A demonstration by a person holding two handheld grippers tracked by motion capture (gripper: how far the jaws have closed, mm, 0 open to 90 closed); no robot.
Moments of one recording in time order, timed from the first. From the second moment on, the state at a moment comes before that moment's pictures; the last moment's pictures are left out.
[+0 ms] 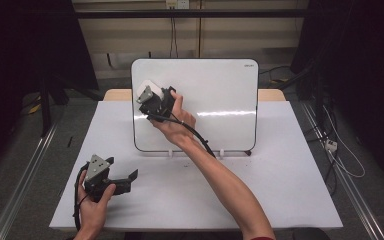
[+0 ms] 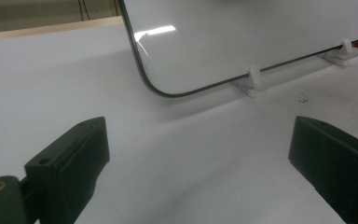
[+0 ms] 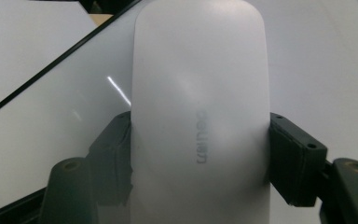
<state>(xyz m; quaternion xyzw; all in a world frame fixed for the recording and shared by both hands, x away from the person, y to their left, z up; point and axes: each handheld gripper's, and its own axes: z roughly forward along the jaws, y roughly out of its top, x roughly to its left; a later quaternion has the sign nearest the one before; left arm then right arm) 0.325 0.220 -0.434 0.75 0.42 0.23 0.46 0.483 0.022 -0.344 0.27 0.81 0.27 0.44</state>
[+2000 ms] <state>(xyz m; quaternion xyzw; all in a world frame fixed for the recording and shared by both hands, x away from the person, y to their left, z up) 0.327 0.222 -0.434 0.74 0.42 0.23 0.46 0.505 -0.064 -0.311 0.39 0.74 0.32 0.44</state>
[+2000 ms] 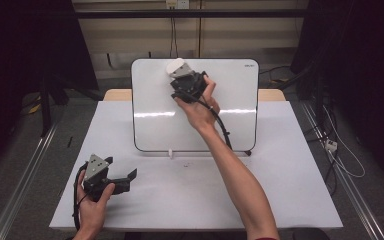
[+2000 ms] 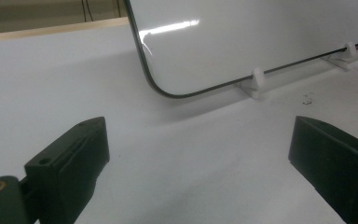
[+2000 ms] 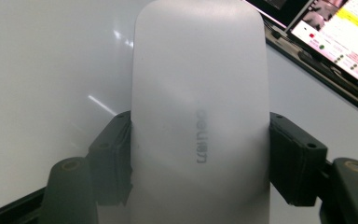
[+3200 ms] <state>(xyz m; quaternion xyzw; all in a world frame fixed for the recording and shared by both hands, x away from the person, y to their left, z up) 0.328 0.217 -0.435 0.75 0.42 0.23 0.46 0.470 -0.156 -0.341 0.41 0.74 0.32 0.44</state>
